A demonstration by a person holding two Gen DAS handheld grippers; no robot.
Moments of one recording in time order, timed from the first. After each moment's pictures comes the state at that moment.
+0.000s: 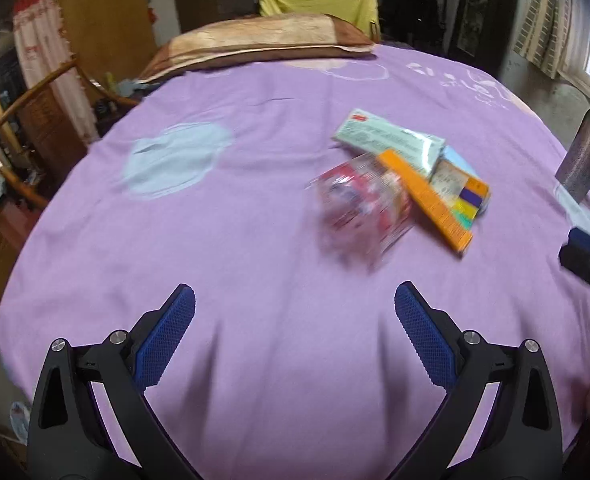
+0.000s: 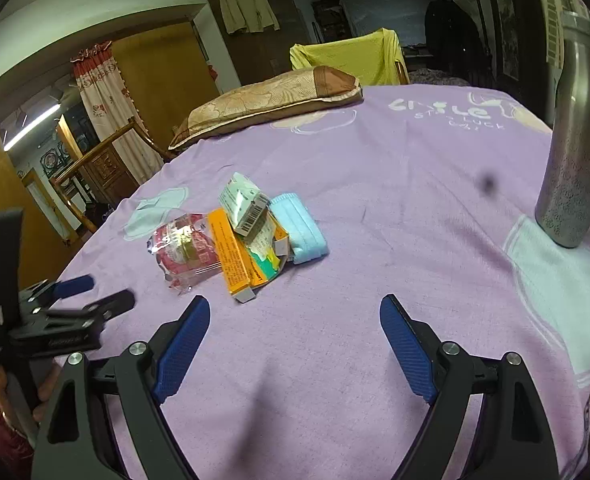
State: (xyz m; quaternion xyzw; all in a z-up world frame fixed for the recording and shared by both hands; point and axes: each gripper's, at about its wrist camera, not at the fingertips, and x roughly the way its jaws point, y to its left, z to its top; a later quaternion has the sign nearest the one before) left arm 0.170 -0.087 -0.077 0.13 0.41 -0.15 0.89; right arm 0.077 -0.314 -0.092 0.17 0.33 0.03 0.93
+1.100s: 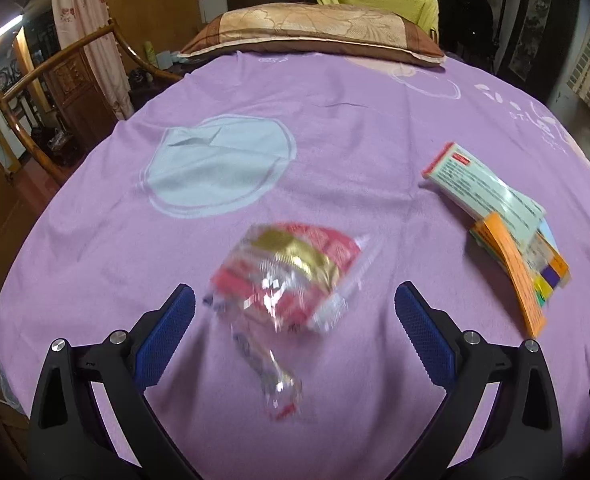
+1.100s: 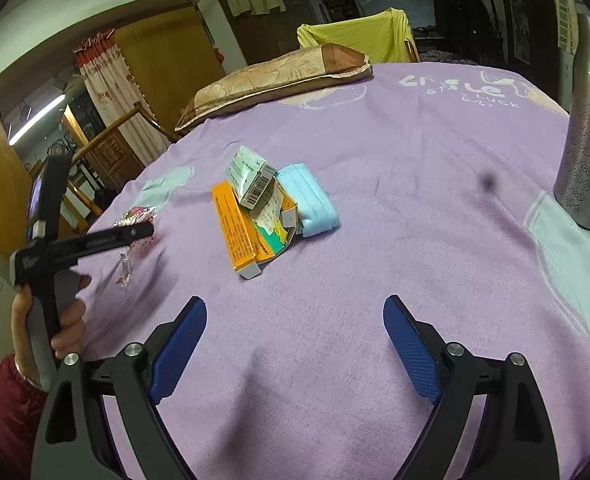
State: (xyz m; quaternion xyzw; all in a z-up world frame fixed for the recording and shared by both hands) left arm 0.243 -0.049 -0.081 0.08 0.43 -0.06 0.90; right arm 0.080 -0.304 -0.106 0.17 0.36 0.05 0.92
